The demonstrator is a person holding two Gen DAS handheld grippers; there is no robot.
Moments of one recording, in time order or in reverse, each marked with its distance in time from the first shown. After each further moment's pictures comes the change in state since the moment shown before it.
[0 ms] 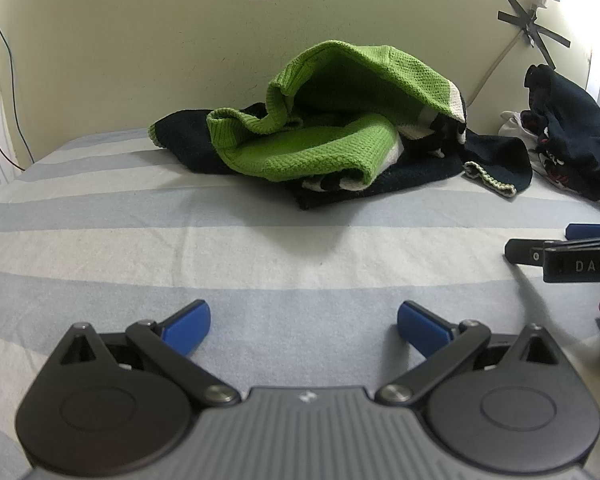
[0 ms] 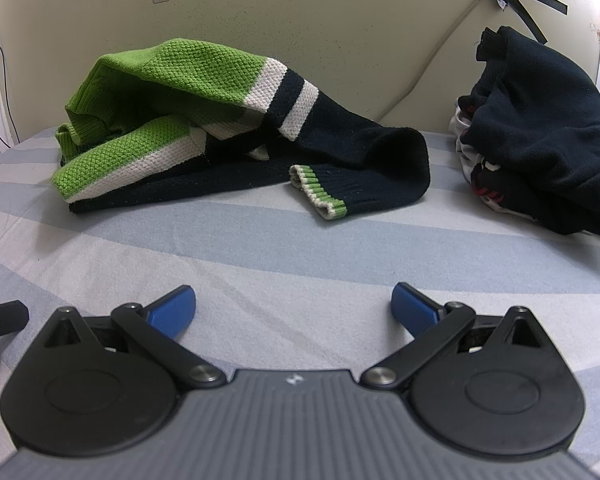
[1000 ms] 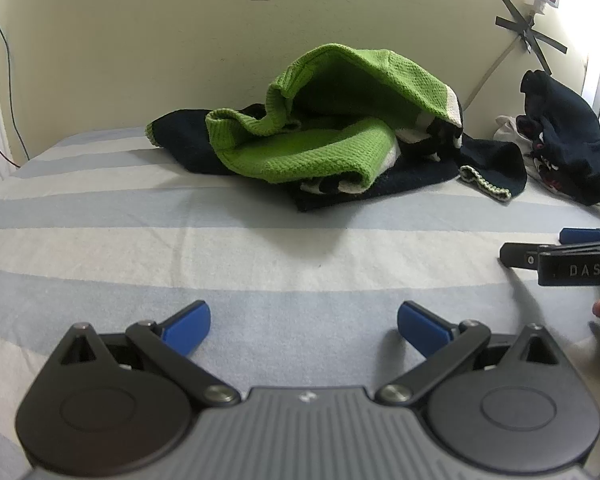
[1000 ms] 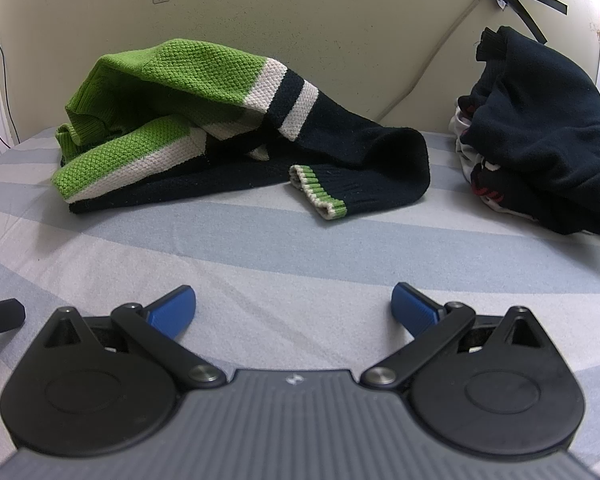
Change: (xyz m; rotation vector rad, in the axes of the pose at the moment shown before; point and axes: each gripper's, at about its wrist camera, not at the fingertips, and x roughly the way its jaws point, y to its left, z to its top) left arm -0.001 0.007 0.001 -0.013 -0.002 -0.030; right arm 0.000 0.000 0.000 0.000 0.000 0.000
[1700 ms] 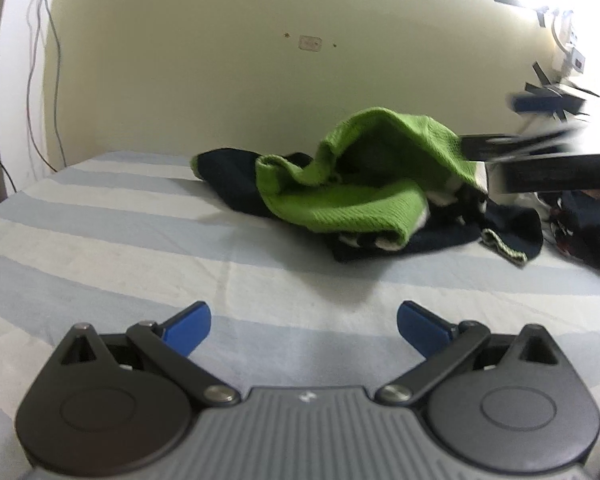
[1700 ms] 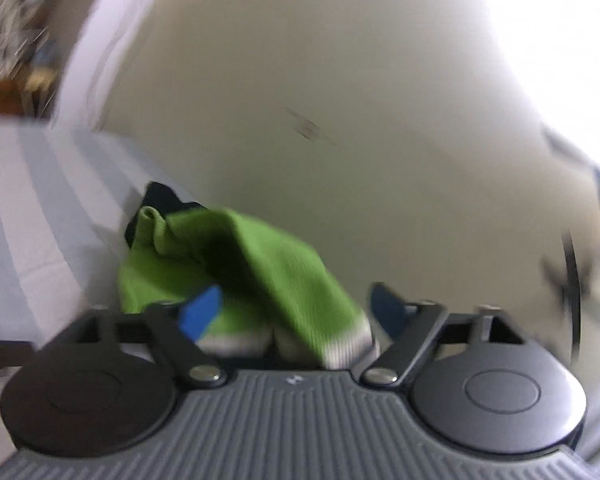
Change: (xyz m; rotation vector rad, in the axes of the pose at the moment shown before) left arm -0.020 0.019 -0.001 -0.126 -0.159 0.050; right arm -0.021 0.099 0.092 -0.692 -0.365 0.045
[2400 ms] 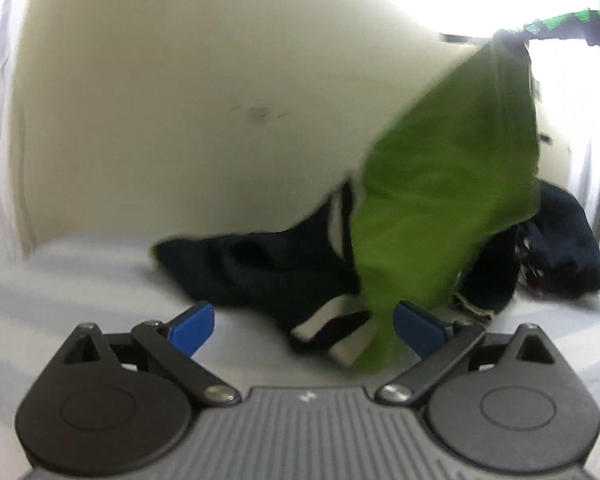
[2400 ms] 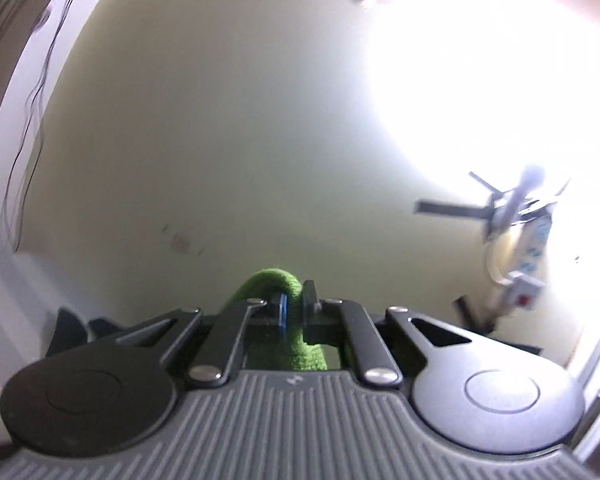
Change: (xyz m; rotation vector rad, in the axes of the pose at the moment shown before) left arm -0.004 -0.036 0.033 0.158 -0.179 -0.076; right arm -0.069 -0.127 0.050 0.269 -0.182 -0.243
